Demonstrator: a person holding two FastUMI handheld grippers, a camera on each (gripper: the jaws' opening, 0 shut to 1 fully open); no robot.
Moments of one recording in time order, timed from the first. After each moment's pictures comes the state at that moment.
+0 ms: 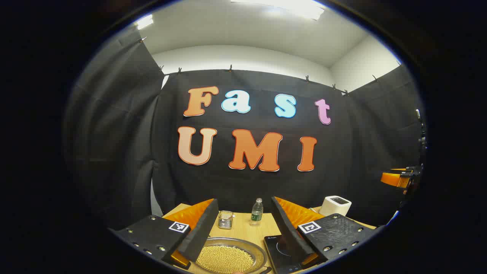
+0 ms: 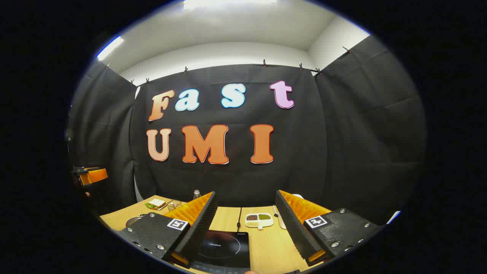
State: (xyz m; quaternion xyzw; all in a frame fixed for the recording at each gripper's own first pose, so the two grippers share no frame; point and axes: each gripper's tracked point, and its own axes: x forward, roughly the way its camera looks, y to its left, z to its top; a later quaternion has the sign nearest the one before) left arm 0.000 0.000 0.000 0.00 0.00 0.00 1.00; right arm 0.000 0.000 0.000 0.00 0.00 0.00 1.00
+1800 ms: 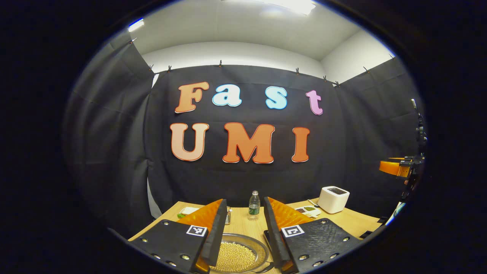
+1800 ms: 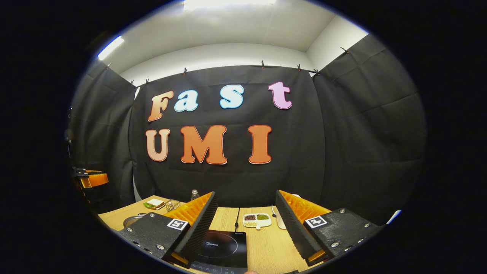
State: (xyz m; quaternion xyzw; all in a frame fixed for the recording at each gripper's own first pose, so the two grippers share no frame) left arm -0.004 -0.018 -0.027 0.02 0.02 -0.03 1.00; right arm -0.003 -0.004 -0.012 0.01 0.00 0.01 1.00
